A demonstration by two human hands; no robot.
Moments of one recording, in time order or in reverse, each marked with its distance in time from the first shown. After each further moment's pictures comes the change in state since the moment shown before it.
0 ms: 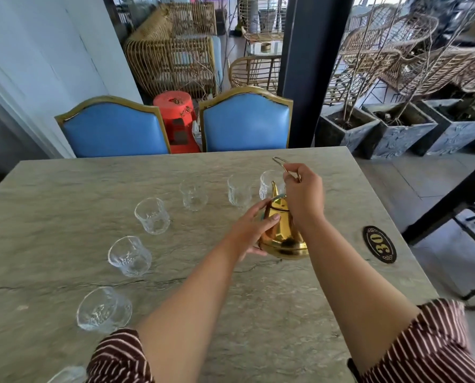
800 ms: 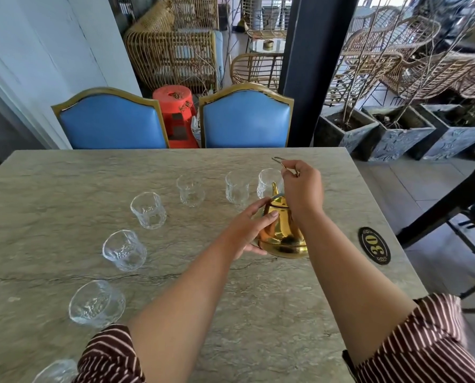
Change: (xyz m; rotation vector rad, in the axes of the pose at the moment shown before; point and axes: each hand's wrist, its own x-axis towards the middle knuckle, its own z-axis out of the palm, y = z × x) left_hand 0.005 -0.004 -0.002 -0.076 -0.024 -0.025; right_hand 0.006 -0.004 0.000 -0.066 -0.016 0.025
